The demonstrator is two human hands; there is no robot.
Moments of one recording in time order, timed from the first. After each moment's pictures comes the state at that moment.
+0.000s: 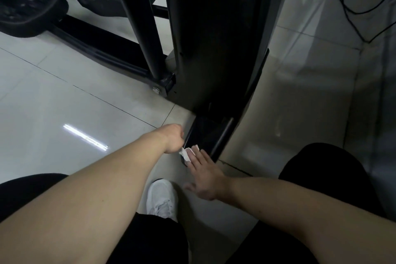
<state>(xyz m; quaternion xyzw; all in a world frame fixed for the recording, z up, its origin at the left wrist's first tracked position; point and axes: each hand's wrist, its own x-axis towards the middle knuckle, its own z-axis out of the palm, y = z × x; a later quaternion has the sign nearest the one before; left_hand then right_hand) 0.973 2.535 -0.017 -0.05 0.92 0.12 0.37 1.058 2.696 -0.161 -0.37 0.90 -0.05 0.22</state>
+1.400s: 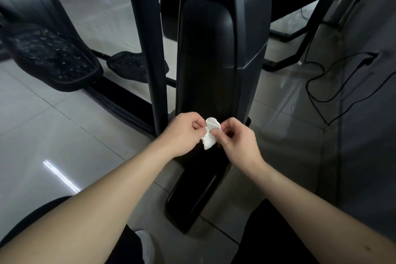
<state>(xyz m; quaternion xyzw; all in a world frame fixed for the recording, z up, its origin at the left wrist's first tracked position) 0.941 2.594 0.176 -0.01 0.88 0.46 0.05 0.932 2.776 0.145 -0.08 0.85 -0.52 -0.01</state>
